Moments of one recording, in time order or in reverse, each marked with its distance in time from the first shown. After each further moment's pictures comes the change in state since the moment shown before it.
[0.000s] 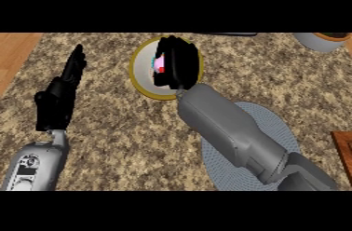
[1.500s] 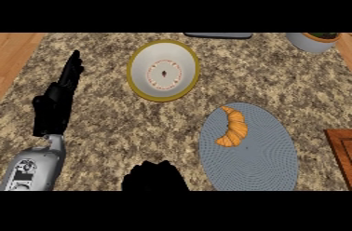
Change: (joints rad) left arm 0.040 0.014 -0.001 -0.006 0.009 0.007 0.004; right arm 0.832 -0.001 0.292 -1.056 0.248 0.573 0.011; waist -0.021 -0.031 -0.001
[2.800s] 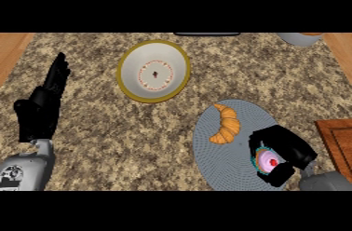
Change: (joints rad) left arm 0.041 0.029 0.037 -0.029 0.020 0.016 0.002; right arm 0.205 -0.395 -0.786 0.283 -0.128 0.631 -0.851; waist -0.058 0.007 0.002
